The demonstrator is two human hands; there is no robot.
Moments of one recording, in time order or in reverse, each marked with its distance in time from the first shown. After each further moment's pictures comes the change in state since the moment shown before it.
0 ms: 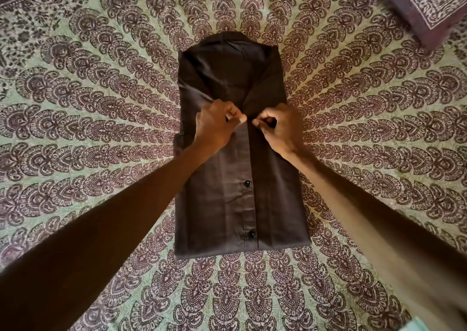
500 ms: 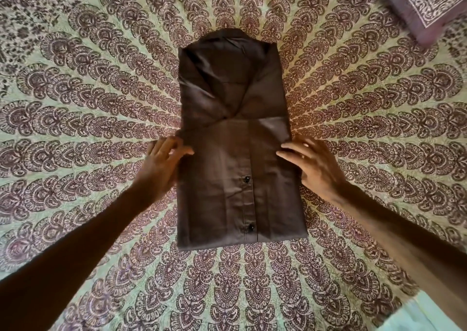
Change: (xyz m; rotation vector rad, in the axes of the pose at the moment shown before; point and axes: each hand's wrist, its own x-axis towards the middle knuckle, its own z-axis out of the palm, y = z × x) left_hand -0.101 -0.103 -0.059 0.421 0.080 0.541; right_hand -0.092 0.057 -0.057 -0.400 -0.185 -0.530
